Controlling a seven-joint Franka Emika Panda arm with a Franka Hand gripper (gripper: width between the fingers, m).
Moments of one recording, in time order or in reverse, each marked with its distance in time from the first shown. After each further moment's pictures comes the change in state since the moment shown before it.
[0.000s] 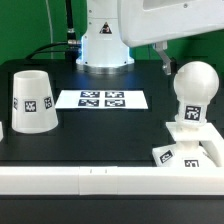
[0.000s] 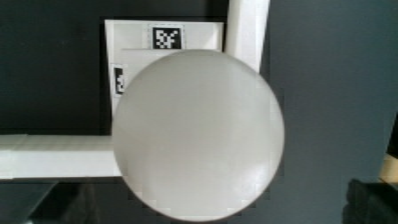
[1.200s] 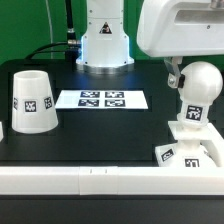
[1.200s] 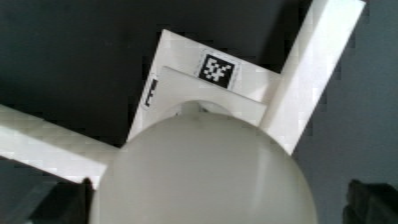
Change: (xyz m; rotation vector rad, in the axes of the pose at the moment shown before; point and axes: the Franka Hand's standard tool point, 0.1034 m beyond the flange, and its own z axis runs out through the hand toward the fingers) arm -0.006 -0.005 0.026 -0.260 0.016 -0.275
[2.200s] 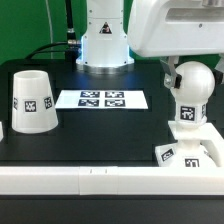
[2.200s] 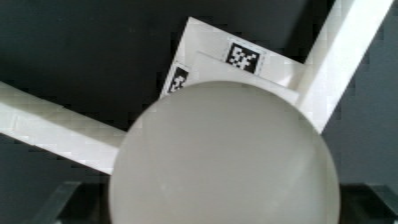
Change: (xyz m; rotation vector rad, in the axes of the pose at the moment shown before) arm 0.005 0.013 -0.003 0.001 0.011 -0.001
